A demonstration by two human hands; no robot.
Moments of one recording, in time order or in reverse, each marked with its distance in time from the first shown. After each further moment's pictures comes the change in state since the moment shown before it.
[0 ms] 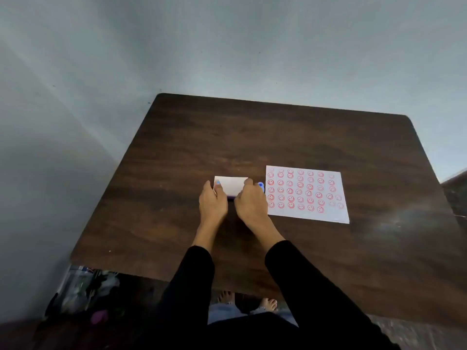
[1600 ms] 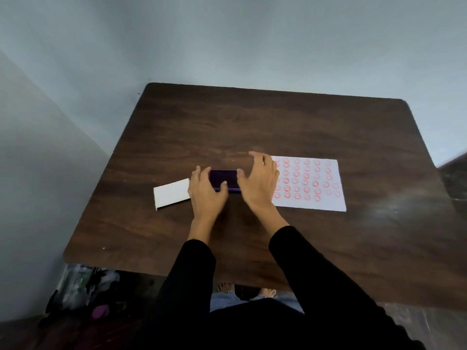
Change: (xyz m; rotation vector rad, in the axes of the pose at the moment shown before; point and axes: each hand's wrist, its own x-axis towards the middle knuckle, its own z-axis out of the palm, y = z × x) left_hand 0.010 -0.009 0.002 0.280 0.095 0.296; right_hand 0.013 0.011 -0.019 0.131 0.354 -0.104
